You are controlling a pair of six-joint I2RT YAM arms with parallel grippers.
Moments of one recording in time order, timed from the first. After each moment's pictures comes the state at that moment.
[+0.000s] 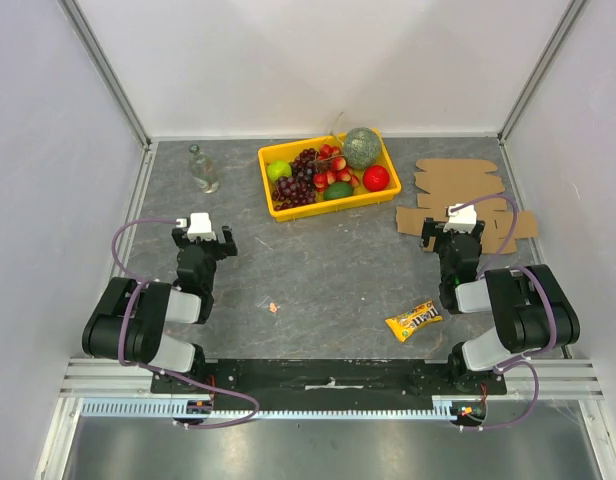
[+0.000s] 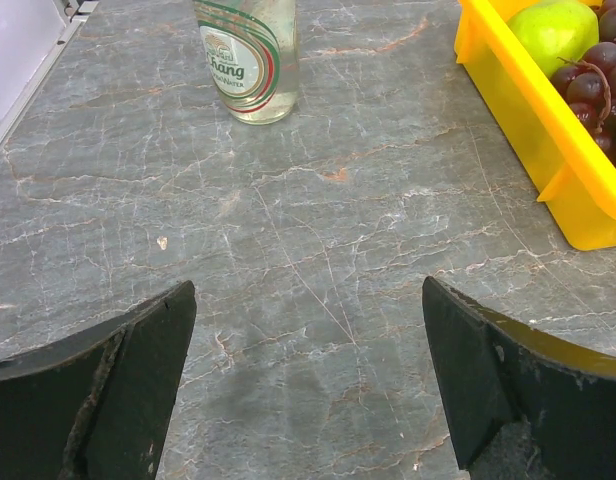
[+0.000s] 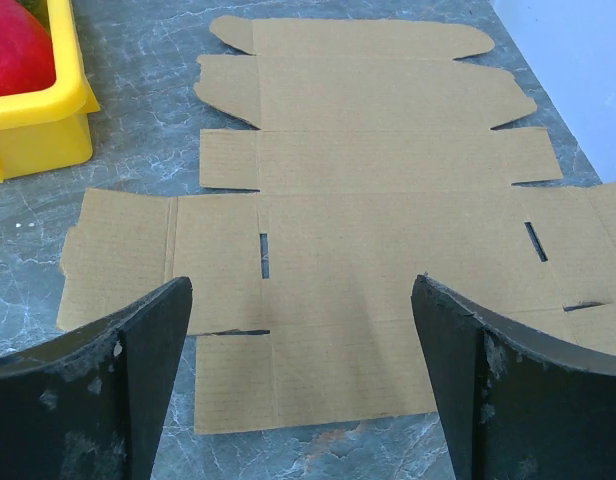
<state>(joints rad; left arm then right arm) -0.14 1.45 0.18 1.16 -0.20 0.01 0.09 1.52 0.25 1.12 0.26 -0.06</state>
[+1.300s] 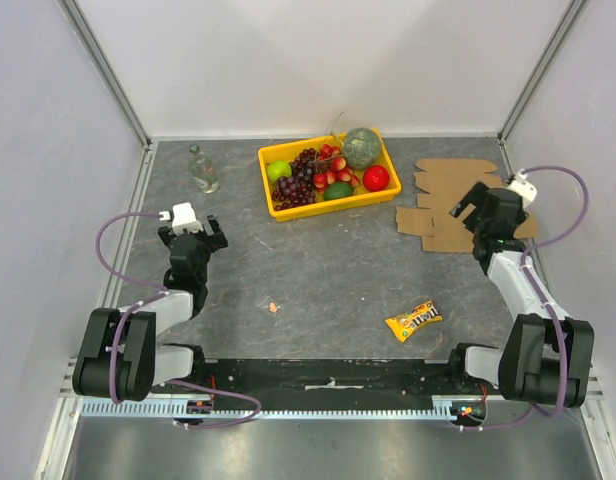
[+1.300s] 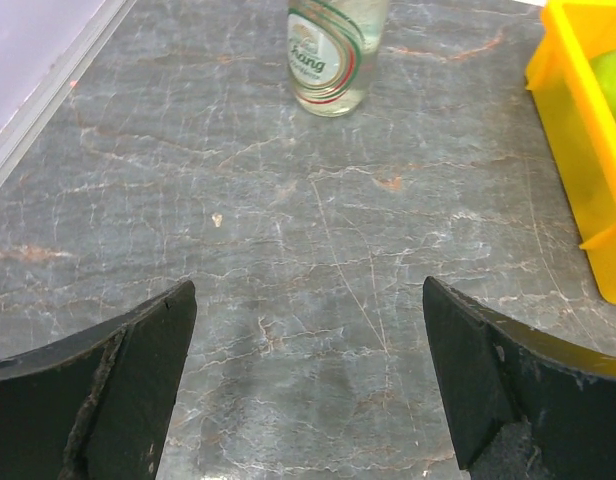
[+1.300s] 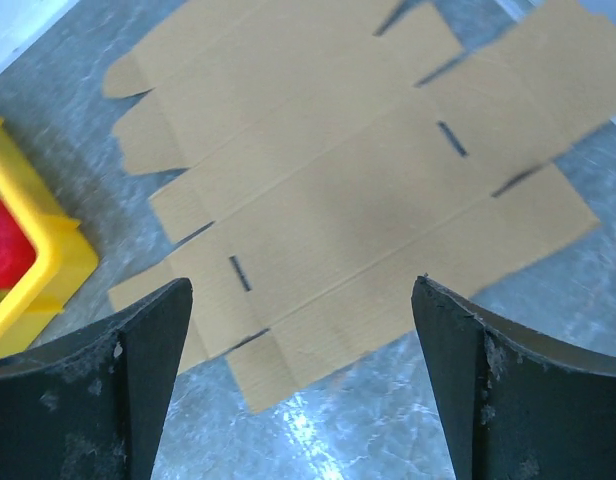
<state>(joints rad) -0.09 1.25 0.27 0.79 -0.28 -0.11 -0.10 1.23 0.72 0.02 0.25 0.44</state>
